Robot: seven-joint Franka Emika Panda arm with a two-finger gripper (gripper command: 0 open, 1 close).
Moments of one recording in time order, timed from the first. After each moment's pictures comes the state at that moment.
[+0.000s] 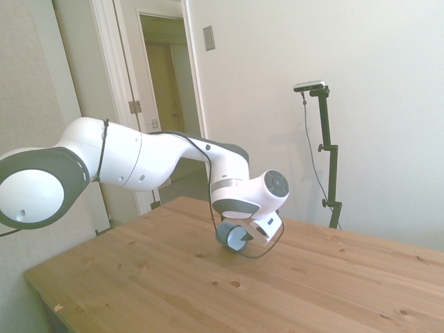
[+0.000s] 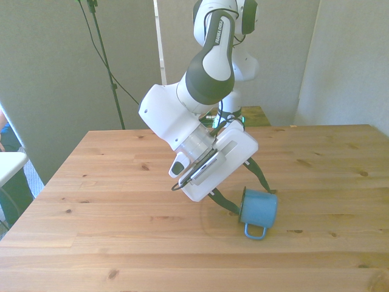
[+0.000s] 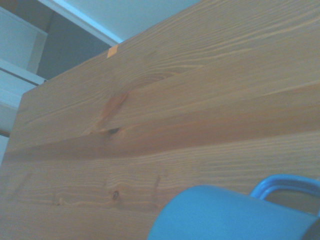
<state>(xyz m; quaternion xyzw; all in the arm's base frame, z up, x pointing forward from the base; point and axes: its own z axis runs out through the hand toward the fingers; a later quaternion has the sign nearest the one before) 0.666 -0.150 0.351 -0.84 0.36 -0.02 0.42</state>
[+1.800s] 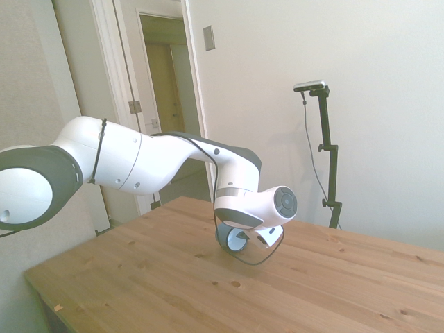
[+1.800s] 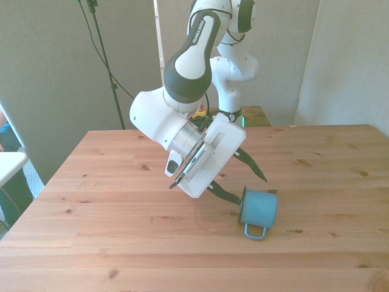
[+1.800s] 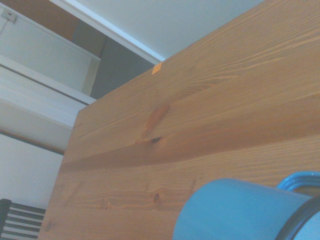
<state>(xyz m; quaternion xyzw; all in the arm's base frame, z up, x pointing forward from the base) 0.644 -0.175 0.349 -0.80 0.34 -0.03 0.49</state>
